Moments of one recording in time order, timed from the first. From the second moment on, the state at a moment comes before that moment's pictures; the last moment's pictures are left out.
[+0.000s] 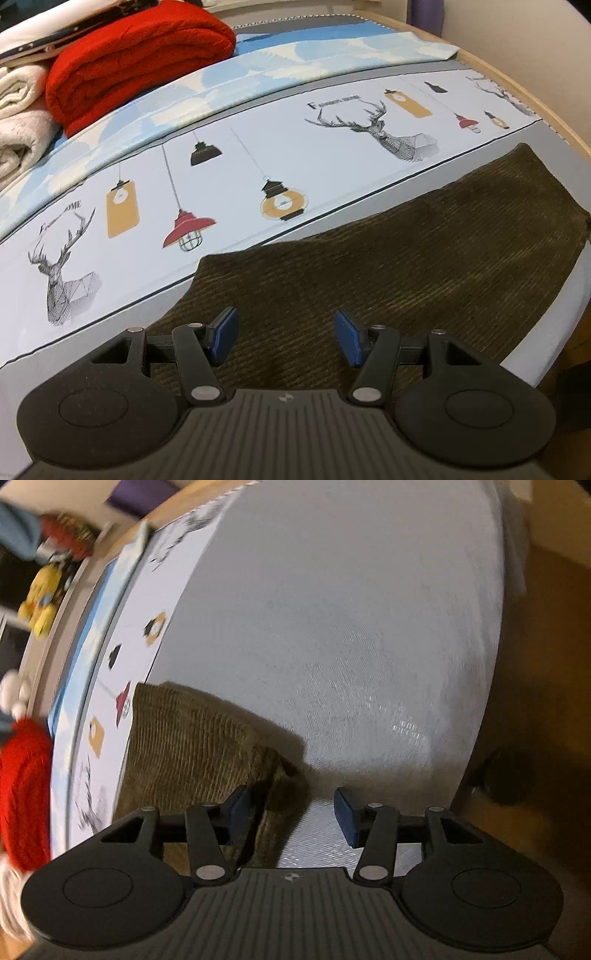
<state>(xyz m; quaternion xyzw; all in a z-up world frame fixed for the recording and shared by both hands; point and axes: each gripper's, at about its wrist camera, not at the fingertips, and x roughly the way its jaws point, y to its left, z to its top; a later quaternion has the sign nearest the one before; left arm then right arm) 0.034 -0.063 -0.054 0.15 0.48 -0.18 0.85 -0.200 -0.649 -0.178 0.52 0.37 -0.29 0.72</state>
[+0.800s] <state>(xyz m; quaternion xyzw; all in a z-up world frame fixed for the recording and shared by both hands) 0.035 0.043 -0.030 0.07 0.47 -0.08 0.88 -0.093 -0.393 -0.022 0.08 0.25 -0.23 0.94</state>
